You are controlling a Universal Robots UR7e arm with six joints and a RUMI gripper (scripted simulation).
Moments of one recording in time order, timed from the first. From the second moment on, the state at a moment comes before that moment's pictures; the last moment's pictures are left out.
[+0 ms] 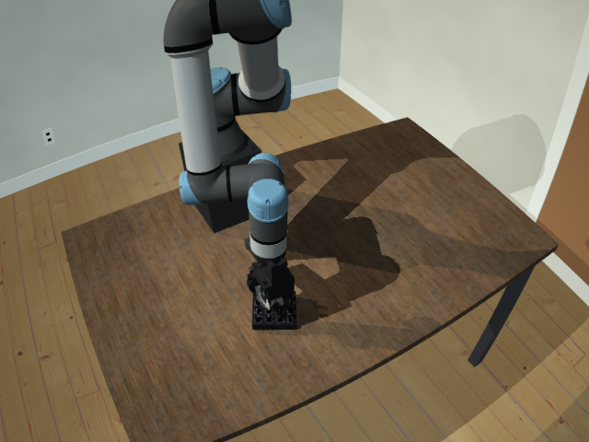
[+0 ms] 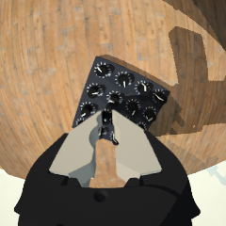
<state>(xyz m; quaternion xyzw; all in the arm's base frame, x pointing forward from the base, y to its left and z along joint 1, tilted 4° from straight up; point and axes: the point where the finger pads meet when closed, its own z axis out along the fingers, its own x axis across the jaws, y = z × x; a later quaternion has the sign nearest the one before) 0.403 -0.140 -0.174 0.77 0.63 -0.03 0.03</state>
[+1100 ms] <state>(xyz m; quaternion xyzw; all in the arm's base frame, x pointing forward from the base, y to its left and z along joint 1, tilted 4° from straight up) 0.404 -0.143 -0.174 0.66 0.75 -0.03 0.02</state>
